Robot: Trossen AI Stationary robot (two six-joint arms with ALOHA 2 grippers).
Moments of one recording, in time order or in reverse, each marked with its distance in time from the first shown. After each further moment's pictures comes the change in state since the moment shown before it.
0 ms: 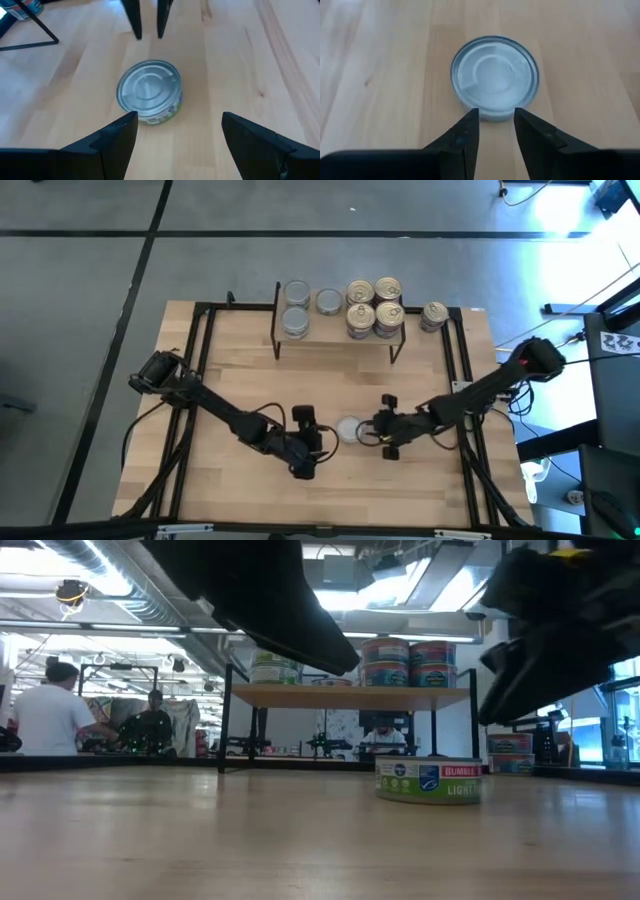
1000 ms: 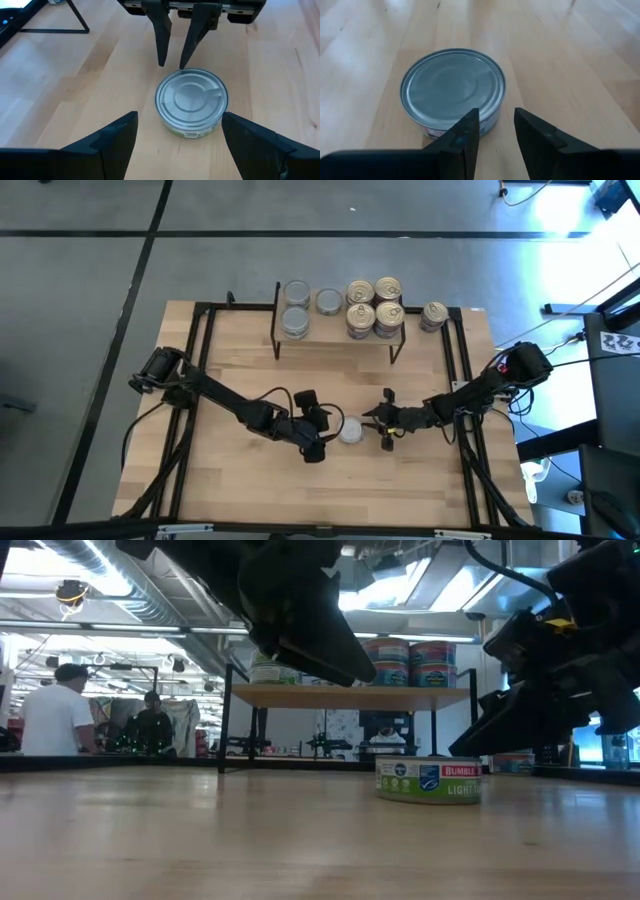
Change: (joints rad) left arm 0.103 0.000 0.000 0.017 0.000 -0.060; right arm -0.088 0.158 -0.331 0.795 0.054 -0.108
